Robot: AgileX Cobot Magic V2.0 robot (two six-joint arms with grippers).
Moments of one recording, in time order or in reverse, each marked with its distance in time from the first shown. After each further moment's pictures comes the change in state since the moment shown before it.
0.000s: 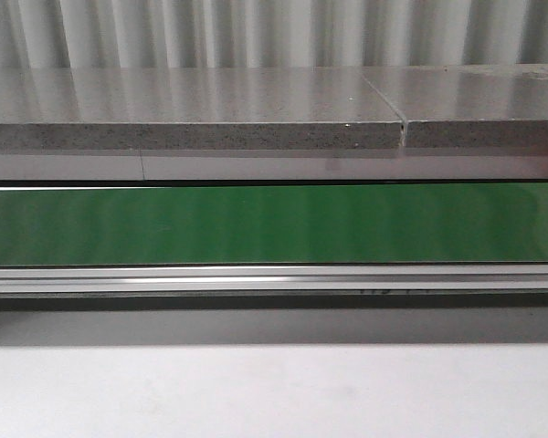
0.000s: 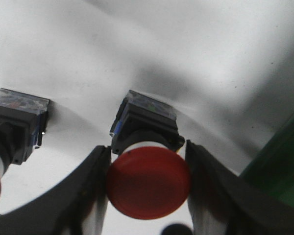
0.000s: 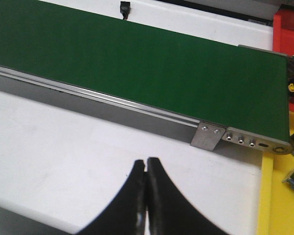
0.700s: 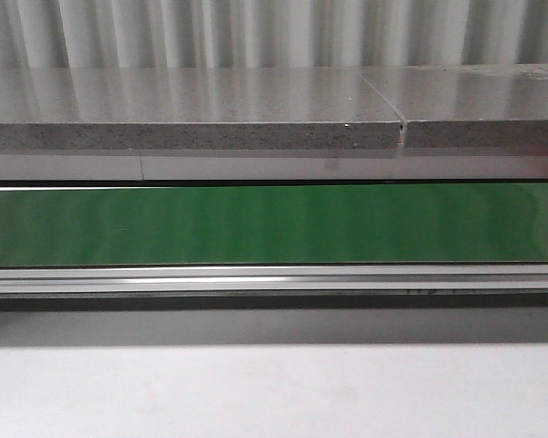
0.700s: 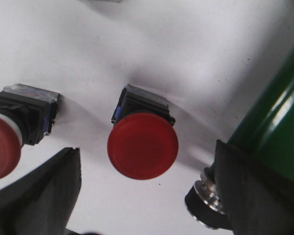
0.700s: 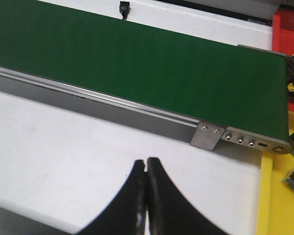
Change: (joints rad) left arm 0.000 -0.086 0.035 -0.002 -0.021 0.006; right arm 0.000 0.000 0.000 0.000 -0.001 0.000
